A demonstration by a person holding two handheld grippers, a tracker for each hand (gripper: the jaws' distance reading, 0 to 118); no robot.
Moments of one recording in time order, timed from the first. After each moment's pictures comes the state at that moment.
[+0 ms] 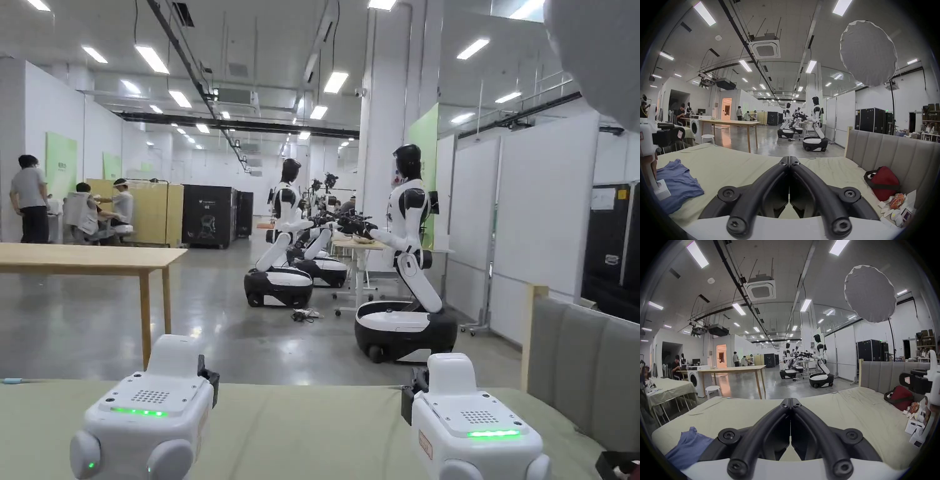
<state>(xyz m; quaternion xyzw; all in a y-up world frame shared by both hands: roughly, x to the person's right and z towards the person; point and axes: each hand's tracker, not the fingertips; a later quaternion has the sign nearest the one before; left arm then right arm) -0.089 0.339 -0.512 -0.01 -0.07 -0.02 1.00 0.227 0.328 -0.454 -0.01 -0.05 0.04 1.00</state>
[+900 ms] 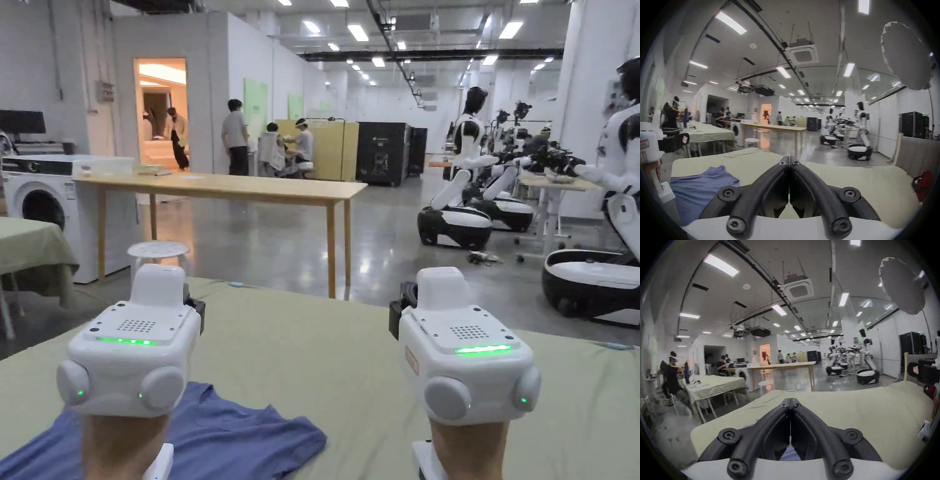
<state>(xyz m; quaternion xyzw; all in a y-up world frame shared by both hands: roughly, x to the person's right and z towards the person) -0.331 0.317 -0.408 -0.02 0.17 -0.03 0.98 -0.025 0.322 -0.480 0.01 0.18 0.04 0.98</state>
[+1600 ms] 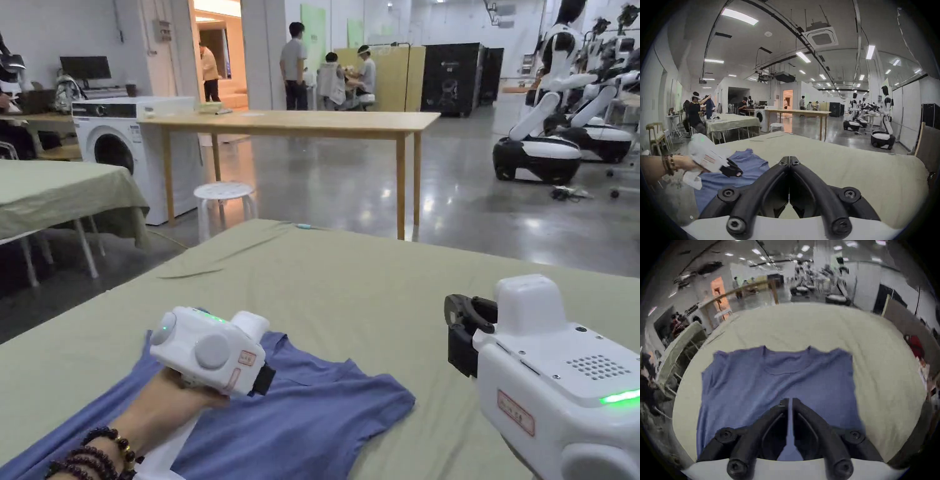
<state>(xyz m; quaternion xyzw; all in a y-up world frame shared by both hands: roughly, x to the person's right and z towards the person) -0.411 0.174 -0.549 -0.44 -0.03 -0.07 0.89 -0.042 0.275 -0.468 -0.07 0.28 0.04 0.96</state>
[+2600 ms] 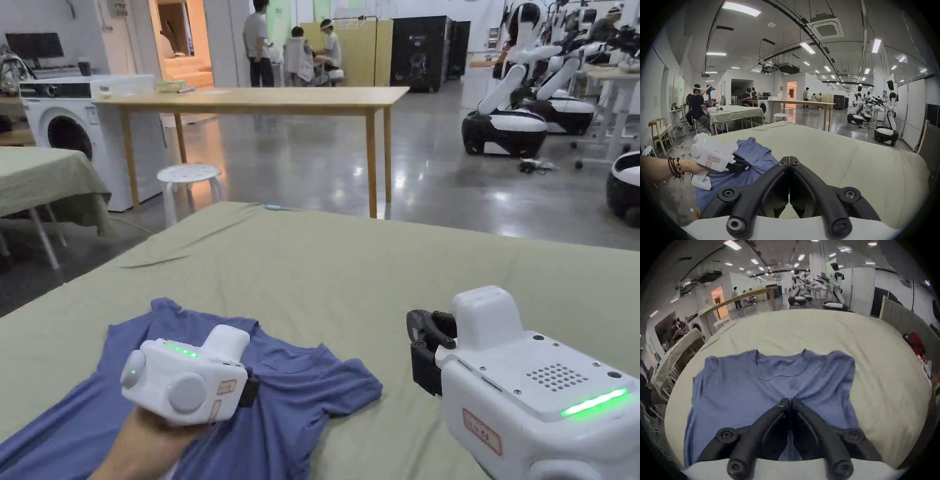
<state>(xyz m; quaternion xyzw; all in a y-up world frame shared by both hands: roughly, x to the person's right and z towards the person) -0.396 0.150 -0.537 -0.37 -0.04 -0.06 0.93 -0.048 0.251 -0.471 -0.11 0.29 0.06 0.95</state>
